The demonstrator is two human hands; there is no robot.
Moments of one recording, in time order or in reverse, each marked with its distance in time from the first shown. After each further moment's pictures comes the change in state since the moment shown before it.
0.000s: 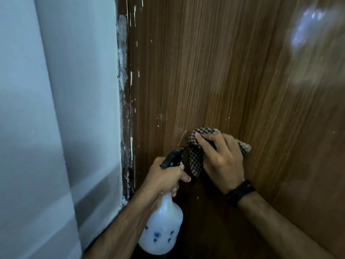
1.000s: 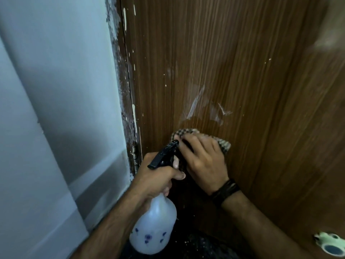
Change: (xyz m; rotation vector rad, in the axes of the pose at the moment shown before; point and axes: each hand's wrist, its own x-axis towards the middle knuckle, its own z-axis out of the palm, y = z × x) left_hand 0.014 -0.079 -0.037 0.027 0.018 -0.009; right_hand -0.066 -0.086 0.066 0.109 -0.120 -0.045
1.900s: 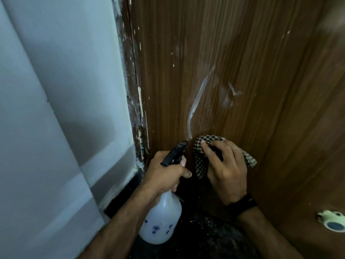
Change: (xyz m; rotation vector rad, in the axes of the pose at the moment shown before) left_hand 0.001 -0.041 -0.002 0.070 -0.040 -0.086; right_hand -0.074 -0.015 -0.011 0.026 -0.032 0.291
